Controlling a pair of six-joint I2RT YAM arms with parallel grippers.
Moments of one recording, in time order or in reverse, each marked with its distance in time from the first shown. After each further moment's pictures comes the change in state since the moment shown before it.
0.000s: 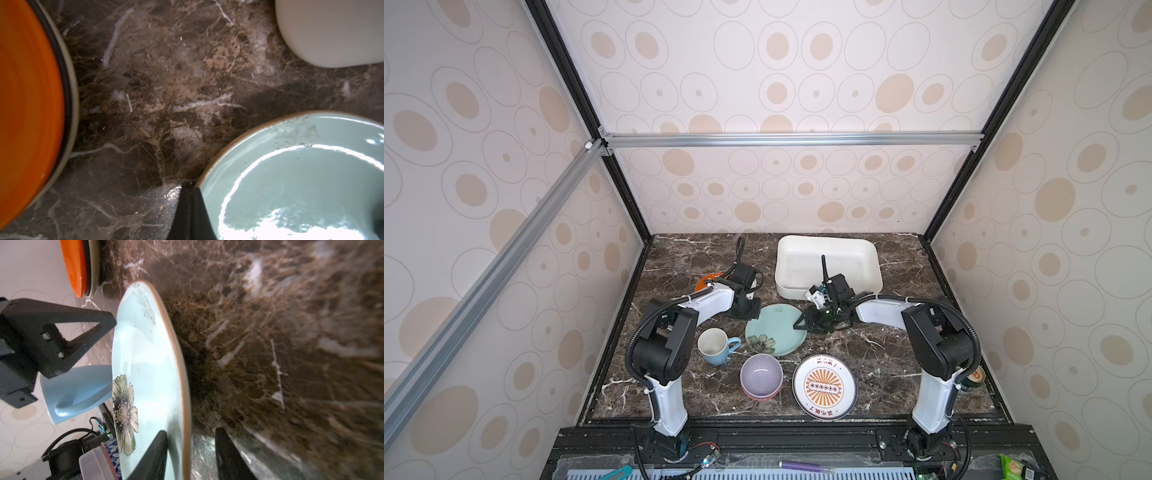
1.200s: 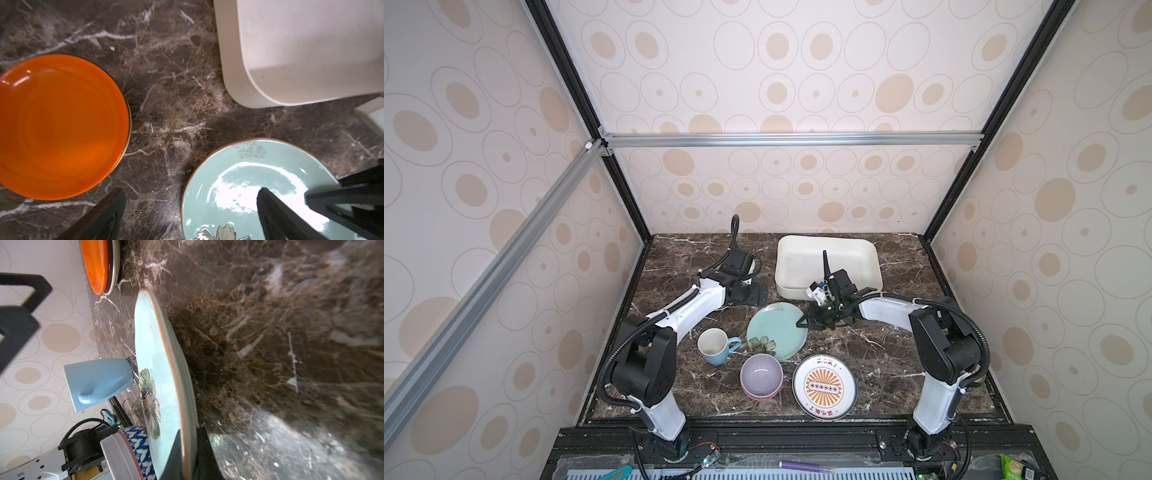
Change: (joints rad) left arm -0.010 -0.200 0.078 -0.063 -0.074 0.001; right arm -0.006 -0.055 0.032 -0.090 -0.016 -0.022
